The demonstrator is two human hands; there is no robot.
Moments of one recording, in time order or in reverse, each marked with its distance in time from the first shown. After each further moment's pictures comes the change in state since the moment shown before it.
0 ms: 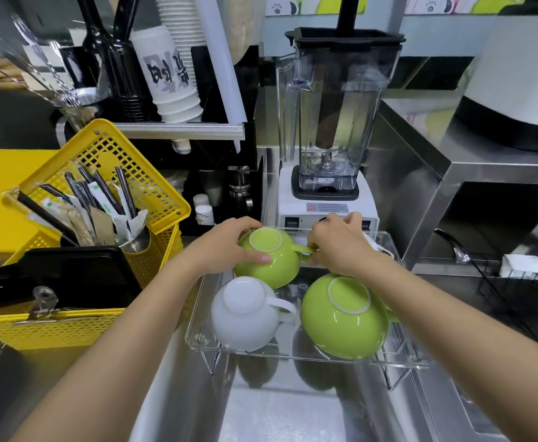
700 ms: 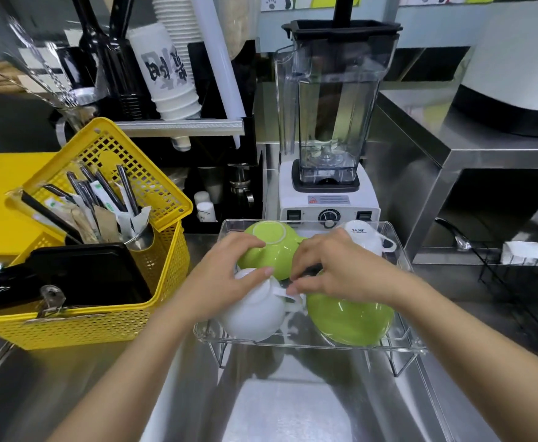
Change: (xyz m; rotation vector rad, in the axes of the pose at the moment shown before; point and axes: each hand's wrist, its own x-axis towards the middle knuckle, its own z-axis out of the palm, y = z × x) left_hand -0.059 -0.002 0.021 0.013 0.176 0.237; right_hand -0.060 -0.030 -0.039 0.531 -0.077 -0.265
